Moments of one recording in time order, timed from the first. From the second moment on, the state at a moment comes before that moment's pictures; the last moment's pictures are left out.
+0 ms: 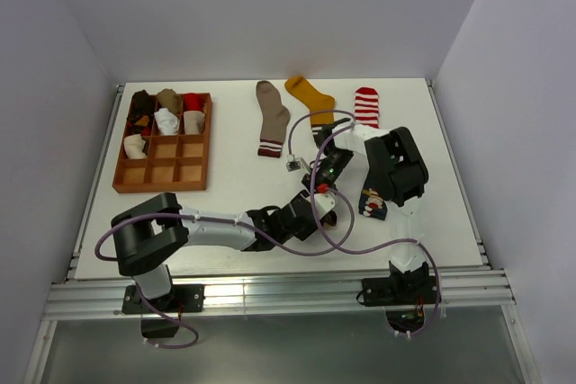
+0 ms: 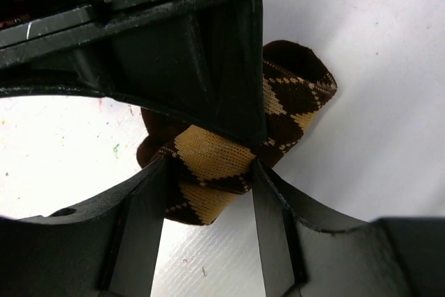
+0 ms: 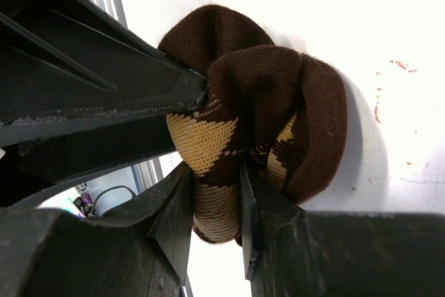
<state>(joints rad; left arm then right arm) -1.22 1.71 0.87 0.19 -0.38 -0.04 0.40 2.15 1.44 -1.29 -0.81 -0.94</state>
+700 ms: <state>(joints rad) -1.07 1.74 0.91 0.14 -0.05 -0.20 0.39 2.16 1.45 -1.30 -0.79 -0.91</state>
